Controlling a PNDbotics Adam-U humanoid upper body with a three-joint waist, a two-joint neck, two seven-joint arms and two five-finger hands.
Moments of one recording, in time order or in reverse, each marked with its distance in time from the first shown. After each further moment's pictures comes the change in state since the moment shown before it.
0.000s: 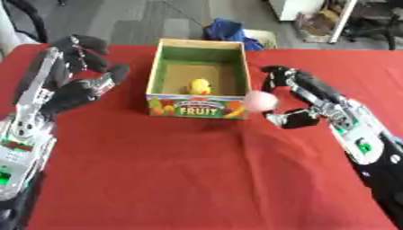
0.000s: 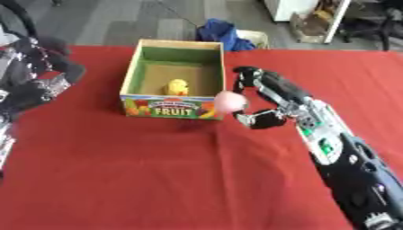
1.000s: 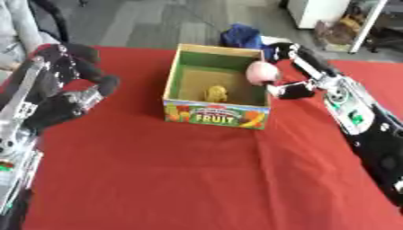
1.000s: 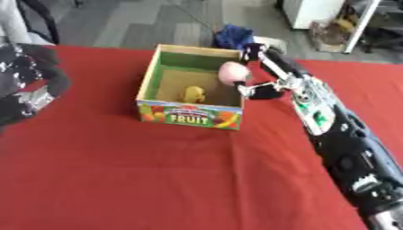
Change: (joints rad) left arm -0.076 -0.042 -0.039 -0.018 0.024 -0.012 -0.059; right arm -0.165 0.013 -0.167 0.306 0.086 0.088 -0.126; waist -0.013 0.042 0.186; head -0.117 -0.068
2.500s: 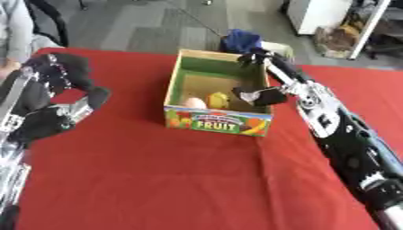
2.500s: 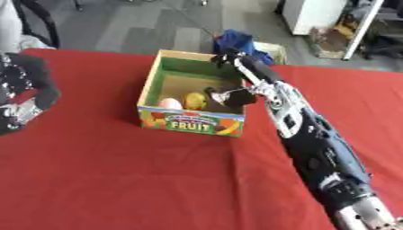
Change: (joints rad) left arm 0.013 -0.008 0.004 -0.006 0.002 -0.001 0.002; right arm 0.023 0.024 -0.001 -0.098 -0.072 -0.005 0.013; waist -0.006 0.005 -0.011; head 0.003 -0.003
